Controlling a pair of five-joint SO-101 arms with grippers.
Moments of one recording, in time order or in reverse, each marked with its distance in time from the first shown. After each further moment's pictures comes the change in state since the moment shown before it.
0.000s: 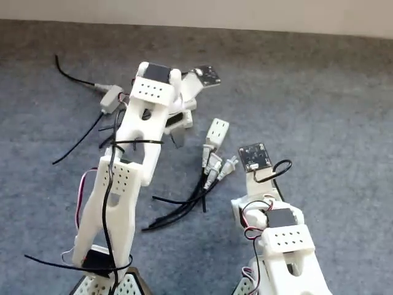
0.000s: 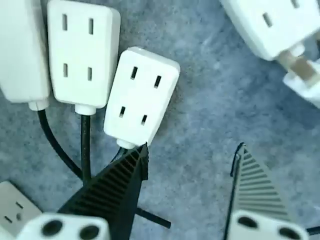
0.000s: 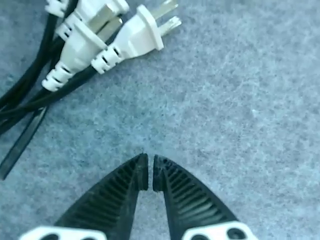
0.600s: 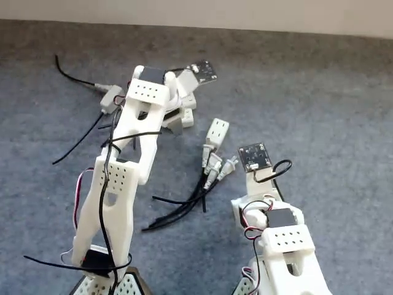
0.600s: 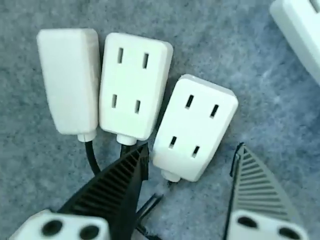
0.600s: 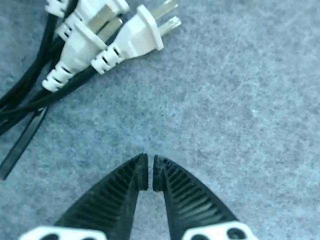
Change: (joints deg) left arm -1.4 -0.4 6.3 -15.8 -3.3; right arm 0.0 0.0 0.0 0.0 0.0
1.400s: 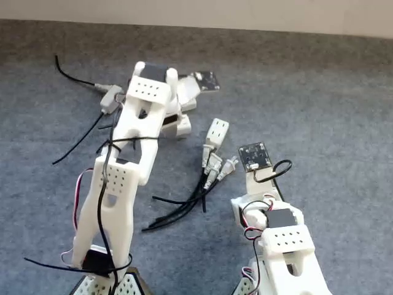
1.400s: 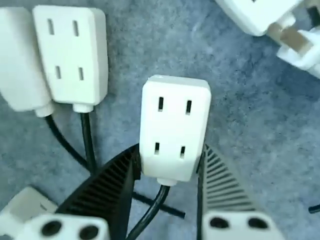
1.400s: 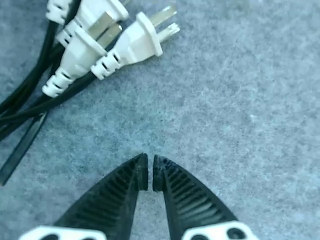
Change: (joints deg) left arm 0.4 -3.4 -1.6 14.8 -5.9; right arm 0.0 -0.1 0.4 -1.8 0.0
